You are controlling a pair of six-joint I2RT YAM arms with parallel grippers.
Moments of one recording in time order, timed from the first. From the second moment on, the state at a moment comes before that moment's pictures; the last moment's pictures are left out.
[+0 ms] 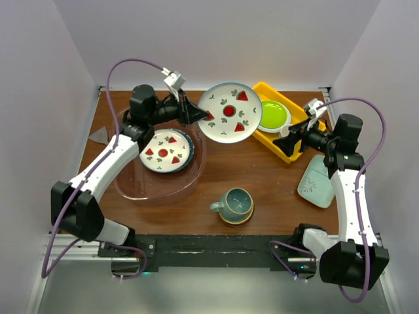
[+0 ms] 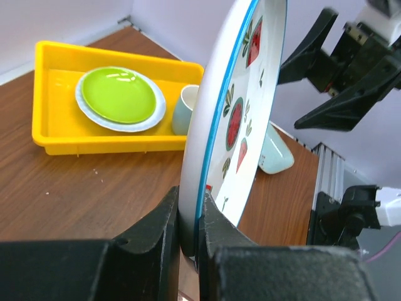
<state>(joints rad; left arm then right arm) -0.38 1.47 1.25 0.11 0.74 -0.33 -0.18 1.04 0.98 -0.37 -0.91 -0.24</state>
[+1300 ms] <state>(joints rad) -0.05 0.77 0.84 -0.03 0.35 -0.57 -0.20 1.07 0.94 -0.42 -0.91 -0.30</state>
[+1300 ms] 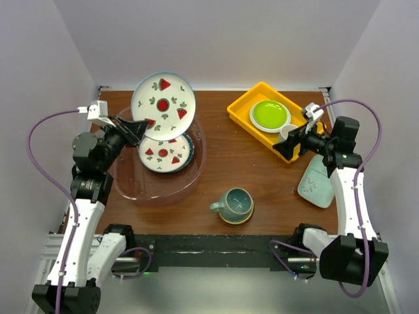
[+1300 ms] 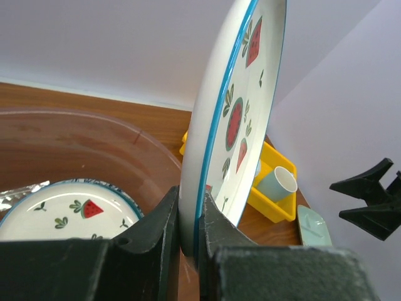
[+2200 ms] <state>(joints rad) -0.03 0.74 0.75 -0.16 0.23 -0.62 -0.20 1.09 0.94 -0.42 -0.91 -0.32</state>
